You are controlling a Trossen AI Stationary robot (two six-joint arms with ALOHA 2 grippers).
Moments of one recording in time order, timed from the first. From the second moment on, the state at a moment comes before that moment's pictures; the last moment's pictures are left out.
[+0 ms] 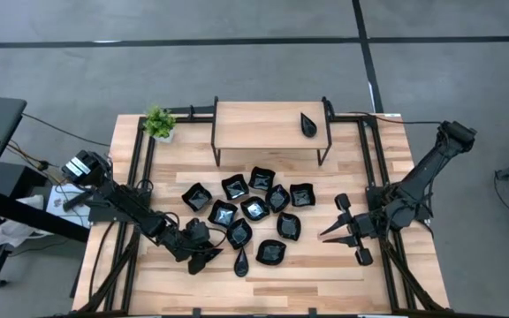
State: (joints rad) left arm -0.68 1.73 0.46 0.26 -0.33 -0.85; right arm 0.81 0.77 0.46 0.27 0.52 -0.03
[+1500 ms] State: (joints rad) left arm -0.68 1.60 0.46 0.27 -0.33 -0.79; right arm 0.80 0.77 0.46 0.26 0.52 -0.04
